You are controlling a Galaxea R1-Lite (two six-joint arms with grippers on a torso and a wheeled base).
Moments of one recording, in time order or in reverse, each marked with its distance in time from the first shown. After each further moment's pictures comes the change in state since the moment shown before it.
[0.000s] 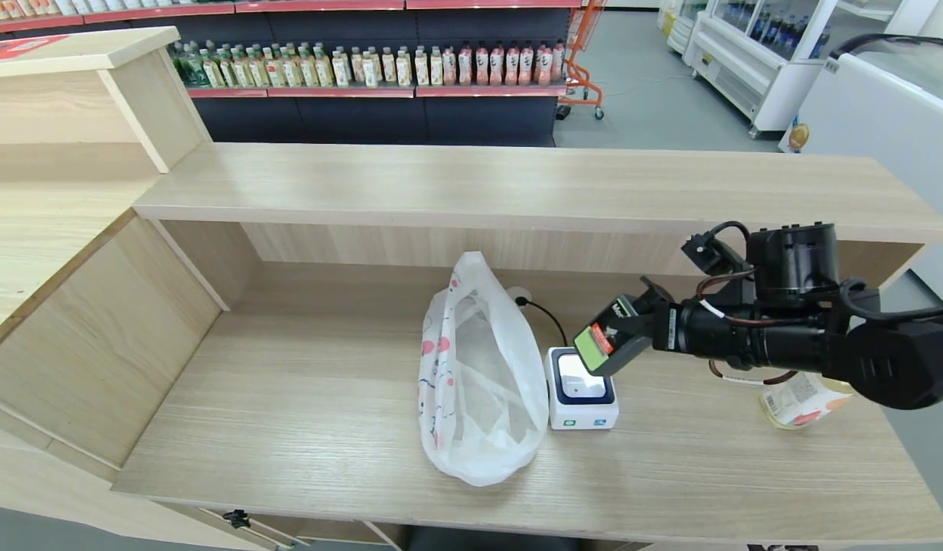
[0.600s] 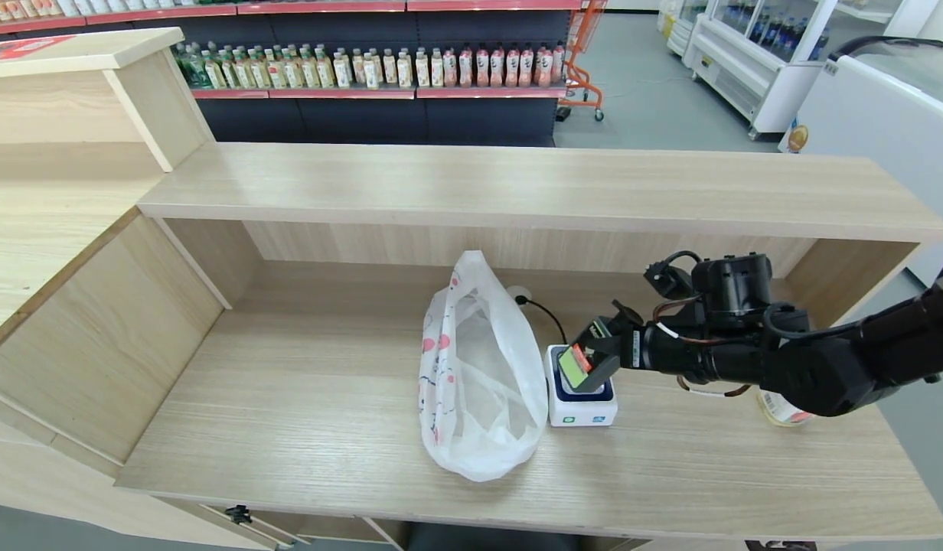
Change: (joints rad) left arm 0.000 0.000 0.000 0.000 0.000 0.000; right arm 0.033 0.150 -0.020 -0.074 -0.048 -0.014
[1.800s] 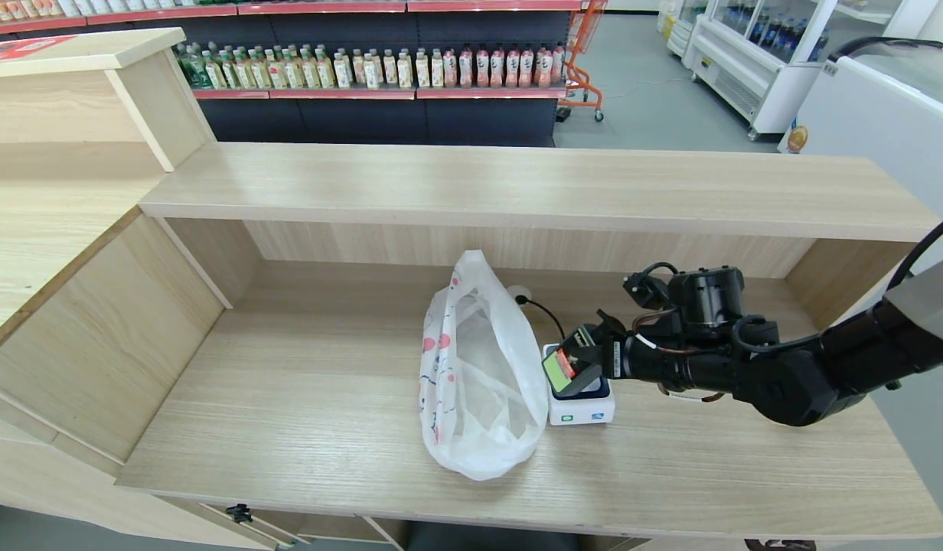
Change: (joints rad) left arm -0.001 0.000 0.000 0.000 0.000 0.000; right arm 0.025 0.070 -0.005 -0.064 -0.015 -0.031
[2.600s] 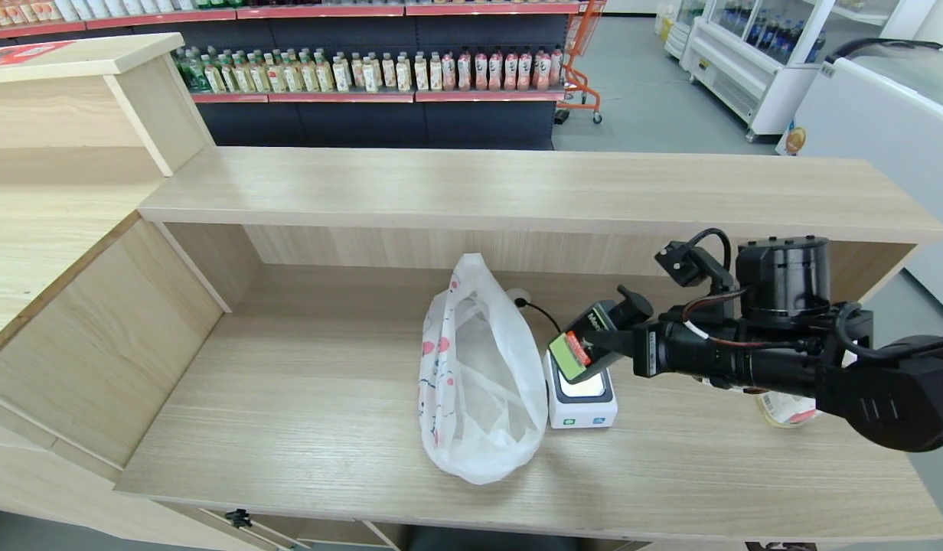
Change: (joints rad) left arm 0.001 0.000 0.000 0.000 0.000 0.002; right arm 0.049 -0.260 0.119 -0.001 0.031 -0.099
